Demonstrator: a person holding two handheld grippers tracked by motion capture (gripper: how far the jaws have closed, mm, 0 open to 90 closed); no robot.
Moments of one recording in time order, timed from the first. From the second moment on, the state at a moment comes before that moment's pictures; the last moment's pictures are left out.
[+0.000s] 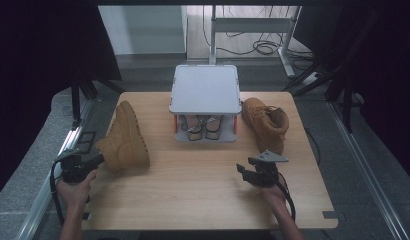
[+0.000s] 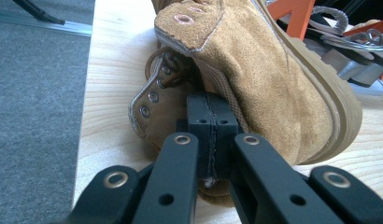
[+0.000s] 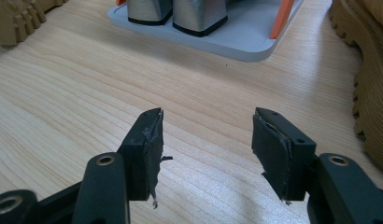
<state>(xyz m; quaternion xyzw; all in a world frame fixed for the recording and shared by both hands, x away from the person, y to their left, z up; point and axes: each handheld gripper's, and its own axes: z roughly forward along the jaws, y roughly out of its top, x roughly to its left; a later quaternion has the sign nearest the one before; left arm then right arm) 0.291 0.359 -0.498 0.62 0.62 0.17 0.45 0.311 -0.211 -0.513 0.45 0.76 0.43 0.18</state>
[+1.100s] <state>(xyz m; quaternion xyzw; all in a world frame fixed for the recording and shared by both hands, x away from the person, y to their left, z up) 0.317 0.326 -0.472 0.66 0.59 0.18 0.44 0.312 -0.220 -0.509 0.46 0.75 0.43 0.19</state>
